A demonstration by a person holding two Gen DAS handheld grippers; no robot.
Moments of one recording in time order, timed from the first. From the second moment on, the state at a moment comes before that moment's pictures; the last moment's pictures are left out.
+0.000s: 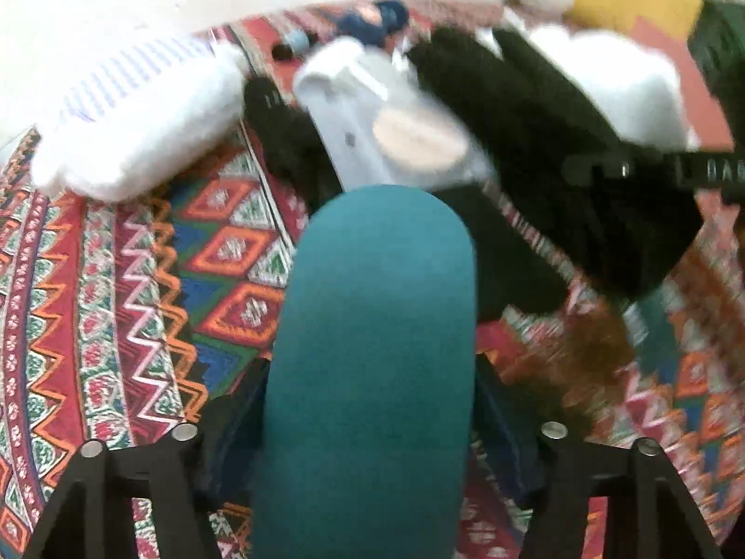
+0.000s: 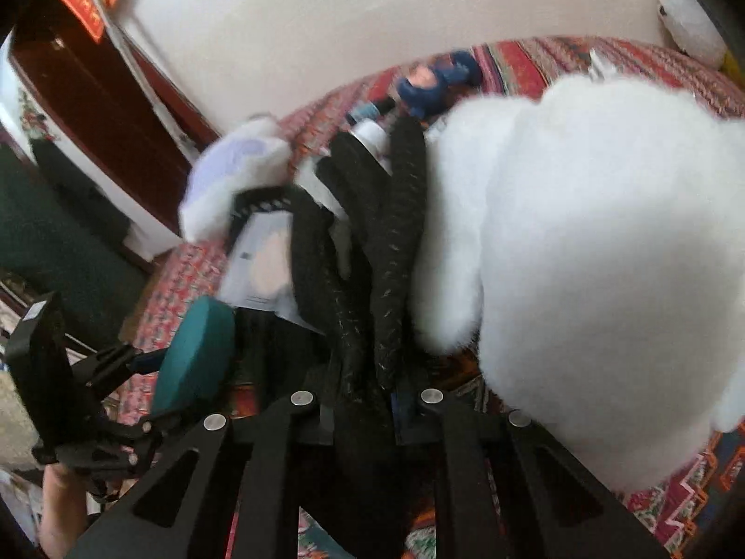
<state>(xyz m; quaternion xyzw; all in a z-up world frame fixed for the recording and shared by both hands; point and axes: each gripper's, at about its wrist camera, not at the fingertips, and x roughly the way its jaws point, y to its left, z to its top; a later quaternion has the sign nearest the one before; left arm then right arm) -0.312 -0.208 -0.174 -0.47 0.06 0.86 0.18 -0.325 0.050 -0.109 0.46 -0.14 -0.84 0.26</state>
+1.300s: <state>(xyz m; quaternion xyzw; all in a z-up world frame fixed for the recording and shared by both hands) -0.288 0.223 0.038 -0.28 0.07 0.87 0.40 -0.205 0.437 0.107 0.17 -0.26 -0.95 0.03</state>
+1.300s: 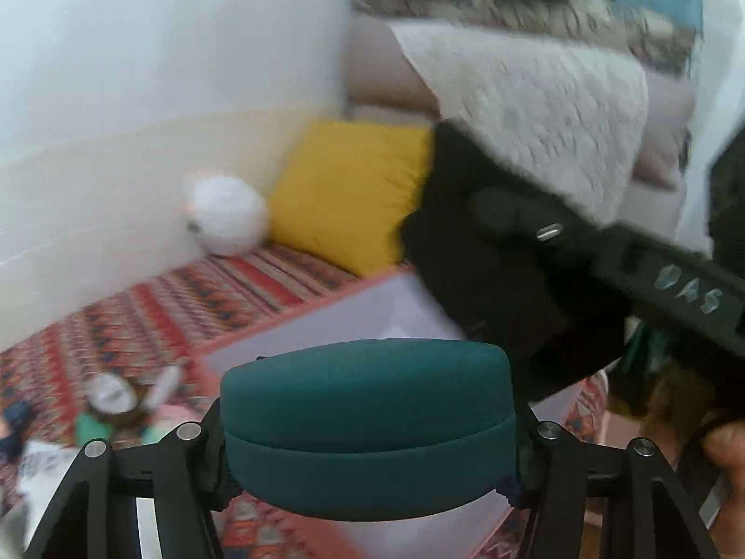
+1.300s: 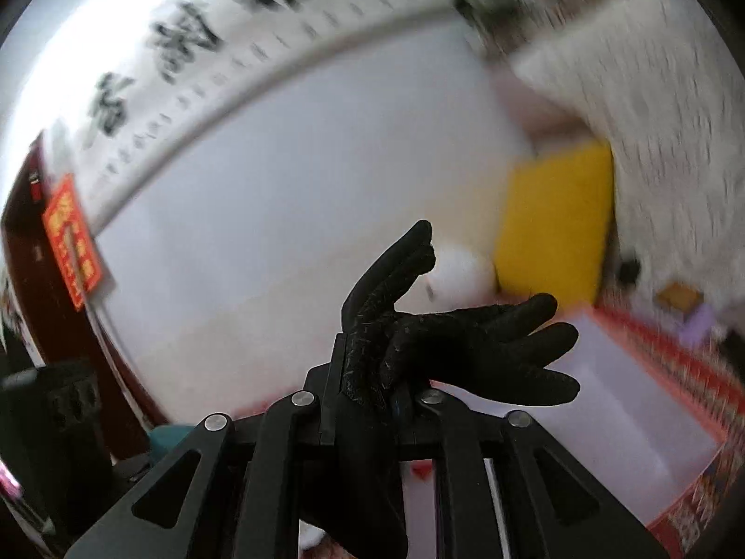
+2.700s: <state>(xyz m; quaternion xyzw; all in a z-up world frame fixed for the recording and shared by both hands) -0.350 -0.236 -0.151 -0.46 -0.23 0.85 0.09 -0.345 -0.023 -0.137 0.48 -0.01 -0.84 0.26</state>
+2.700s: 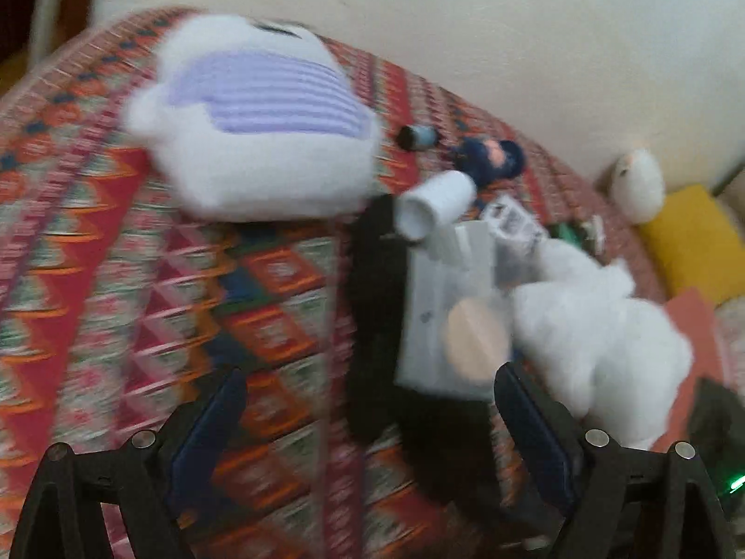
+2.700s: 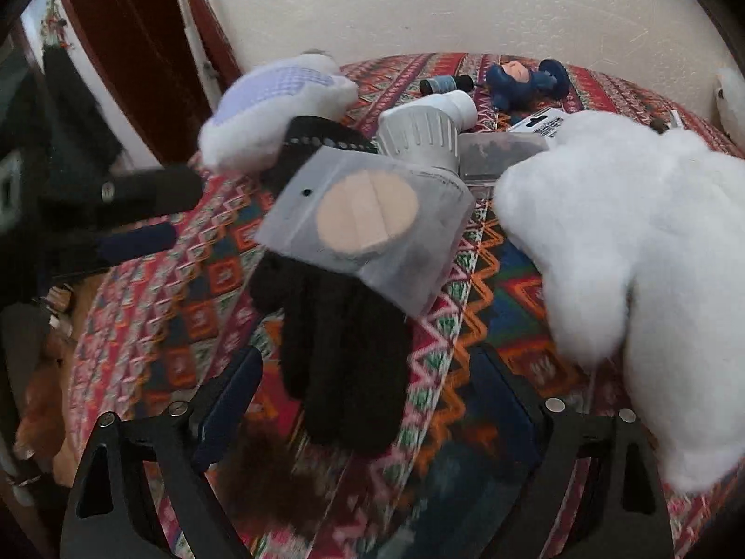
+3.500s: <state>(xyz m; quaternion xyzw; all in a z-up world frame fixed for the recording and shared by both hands) -0.383 -0.164 -0.153 -0.46 -0.23 0.83 0.18 -0.340 0.007 -0.140 0.48 -0.04 -0.81 0.33</state>
